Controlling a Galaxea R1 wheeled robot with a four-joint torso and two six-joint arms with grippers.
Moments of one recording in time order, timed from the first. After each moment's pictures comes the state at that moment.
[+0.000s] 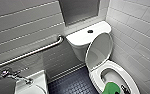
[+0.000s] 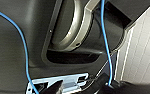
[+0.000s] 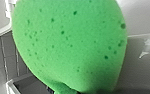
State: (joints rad) left arm 1.60 2.82 -2.21 1.60 -0.14 -1.44; right arm -0.76 2.14 -1.28 1.58 0.34 -0.77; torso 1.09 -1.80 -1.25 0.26
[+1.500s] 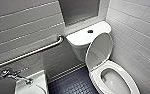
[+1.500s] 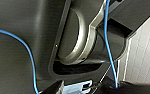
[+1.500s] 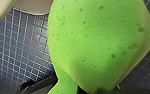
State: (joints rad) left arm 1.57 2.80 -2.21 1.60 -0.16 -1.42; right arm -1.21 2.02 -1.32 1.43 0.48 -0.74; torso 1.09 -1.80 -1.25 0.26
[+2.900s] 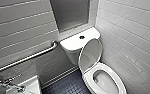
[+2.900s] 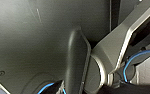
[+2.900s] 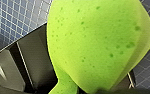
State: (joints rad) left arm 1.45 2.71 -2.21 1.59 -0.17 -1.46; right arm -1.42 2.30 -1.62 1.16 0.32 -0.74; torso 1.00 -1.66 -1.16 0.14
